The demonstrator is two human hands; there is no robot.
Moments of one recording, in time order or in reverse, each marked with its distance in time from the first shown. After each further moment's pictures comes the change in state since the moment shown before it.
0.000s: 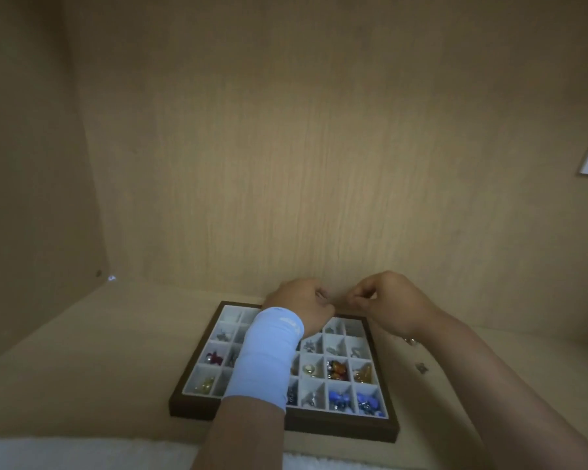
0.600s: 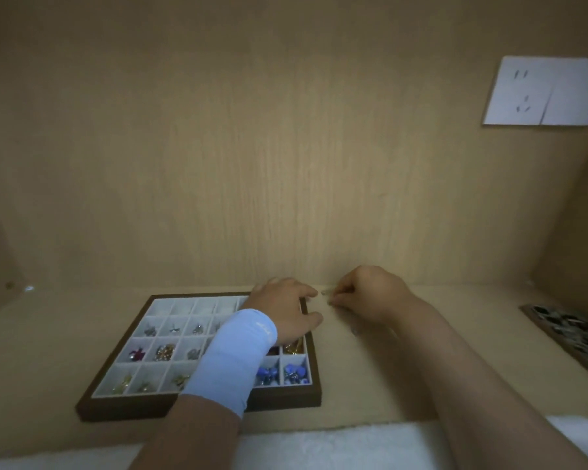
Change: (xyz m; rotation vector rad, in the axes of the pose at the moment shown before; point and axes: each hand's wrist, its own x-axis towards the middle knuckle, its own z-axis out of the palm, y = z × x) left_hand -0.002 0.031 0.058 0.339 -0.133 0.264; right_hand -0.024 0.077 -0.010 -0.202 -0.039 0.166
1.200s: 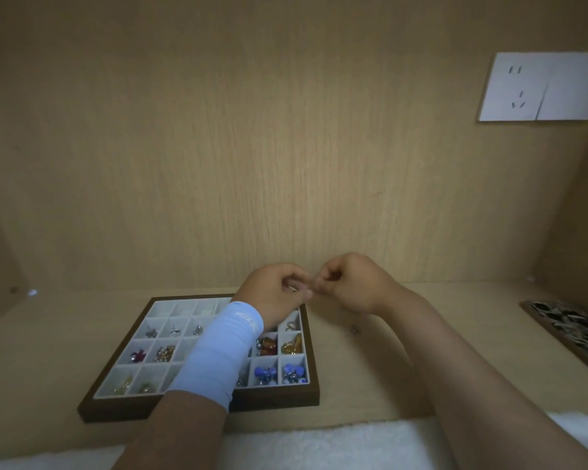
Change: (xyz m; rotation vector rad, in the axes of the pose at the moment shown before) left_hand -0.001 -0.002 -0.011 -0.467 0.181 -0.013; right_hand -0.001 -0.018 -0.005 0.315 0.051 -0.130
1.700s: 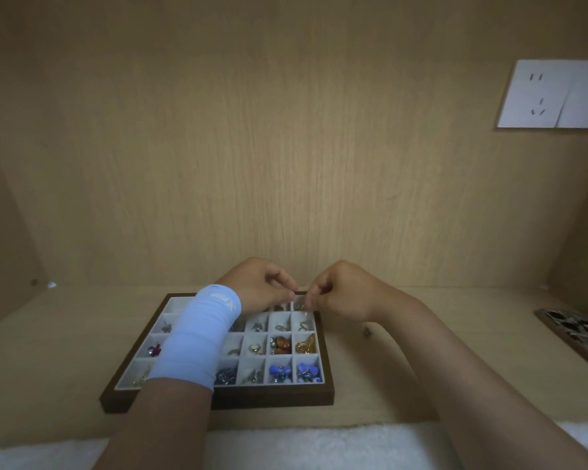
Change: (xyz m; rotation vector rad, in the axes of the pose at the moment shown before) left_hand -0.003 -0.009 -0.048 0.055 -0.131 -0.159; right_hand -0.003 -0.031 0.010 0.075 -0.211 -0.051
